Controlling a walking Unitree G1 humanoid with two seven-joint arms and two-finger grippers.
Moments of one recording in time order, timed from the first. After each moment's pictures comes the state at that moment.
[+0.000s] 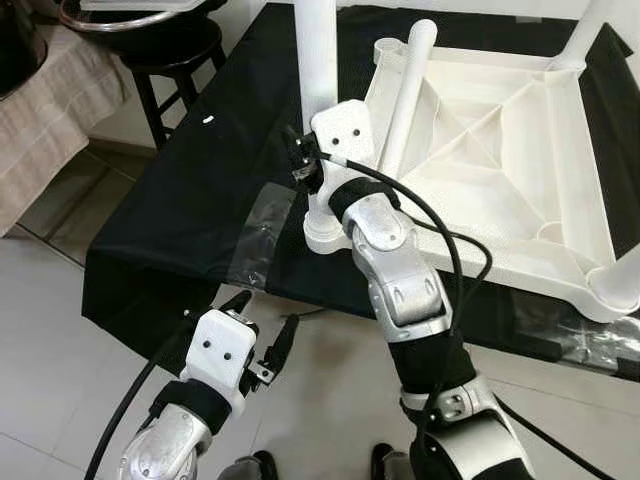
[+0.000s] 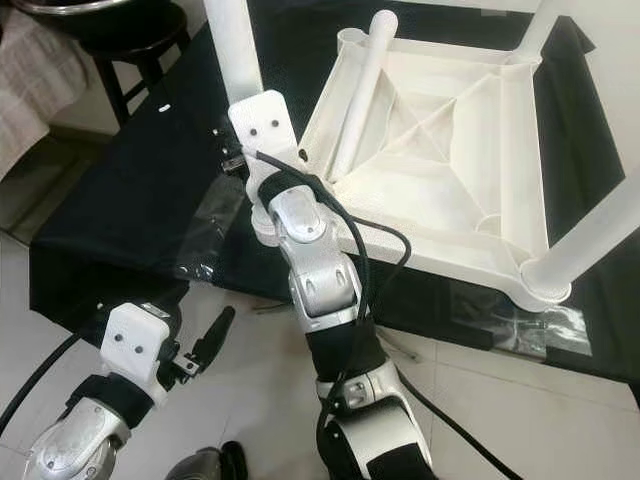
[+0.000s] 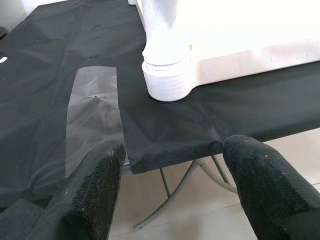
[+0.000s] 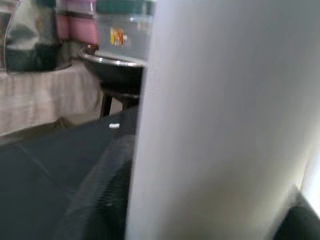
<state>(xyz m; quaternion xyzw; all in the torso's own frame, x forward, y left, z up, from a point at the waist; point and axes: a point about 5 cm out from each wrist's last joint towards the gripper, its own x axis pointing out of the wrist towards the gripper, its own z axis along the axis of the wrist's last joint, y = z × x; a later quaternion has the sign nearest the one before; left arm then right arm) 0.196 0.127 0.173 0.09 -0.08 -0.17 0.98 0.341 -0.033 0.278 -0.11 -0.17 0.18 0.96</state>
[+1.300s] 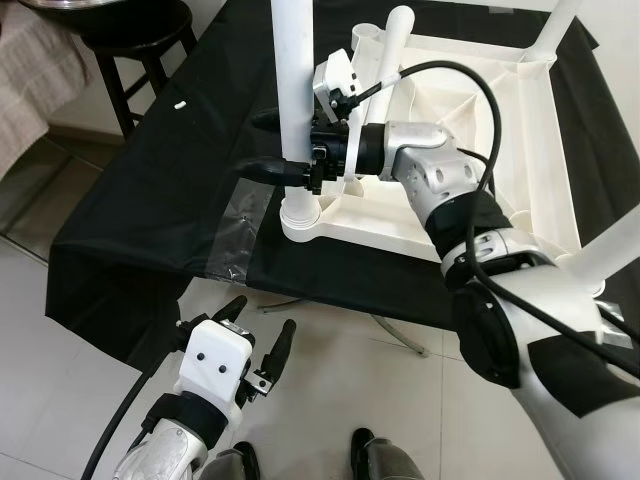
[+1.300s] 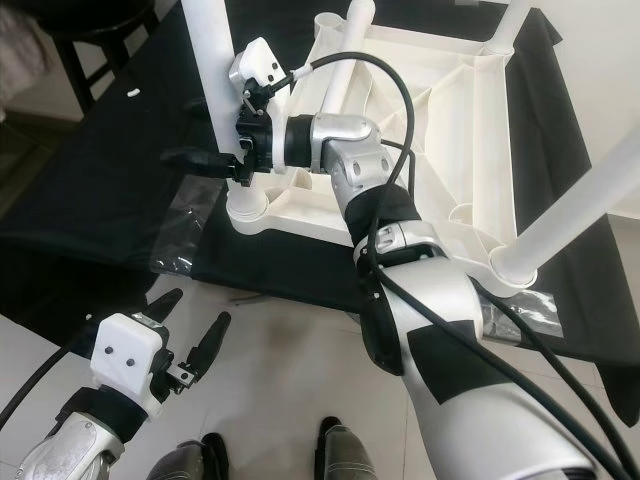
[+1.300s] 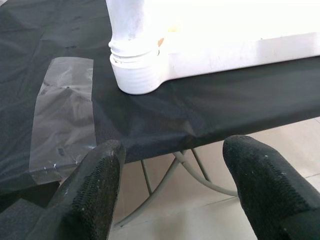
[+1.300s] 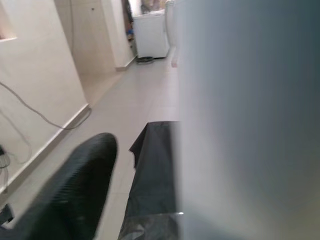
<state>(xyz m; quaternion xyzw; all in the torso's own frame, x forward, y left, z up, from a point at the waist) 0.181 0.123 0.176 0.08 -0.08 -0.16 0.98 0.381 -0.046 0.324 -0.09 -0.09 0.67 0.74</state>
